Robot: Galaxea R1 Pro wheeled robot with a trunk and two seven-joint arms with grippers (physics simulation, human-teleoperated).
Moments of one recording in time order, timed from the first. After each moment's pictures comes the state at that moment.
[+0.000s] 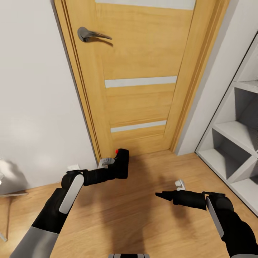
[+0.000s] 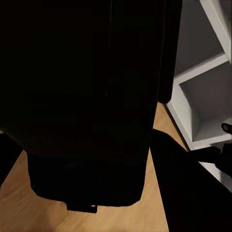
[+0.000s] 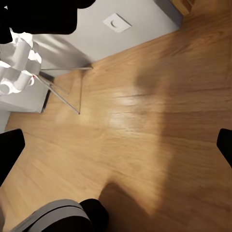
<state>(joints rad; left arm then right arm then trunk) -0.58 0.04 -0.19 -1.37 0.64 0.94 -0.26 -0.41 -0.17 -0.13 -1.27 -0.07 0.87 1.15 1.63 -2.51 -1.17</state>
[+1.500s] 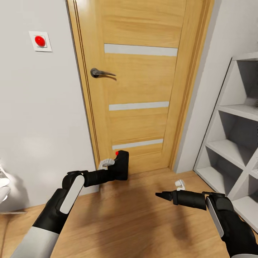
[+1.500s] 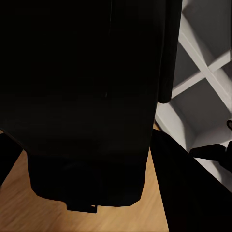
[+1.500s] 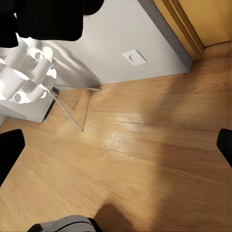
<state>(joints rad) -0.58 0.04 -0.19 -1.34 0.64 0.94 -0.26 -0.41 -0.17 -0.13 -1.27 -0.07 0.87 1.16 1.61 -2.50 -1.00</state>
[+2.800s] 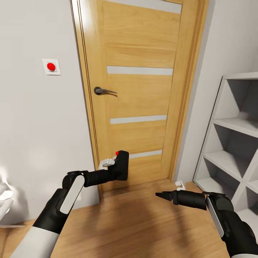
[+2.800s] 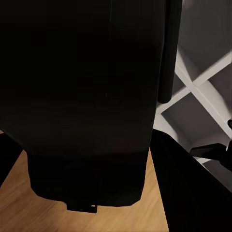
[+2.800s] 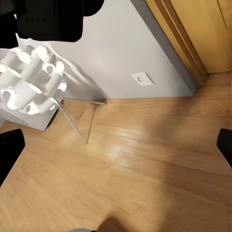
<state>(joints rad) -0.58 0.04 -0.19 -1.34 0.64 0.94 -0.26 -0.41 -0.17 -0.14 -1.27 -0.07 0.87 1.15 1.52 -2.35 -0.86</state>
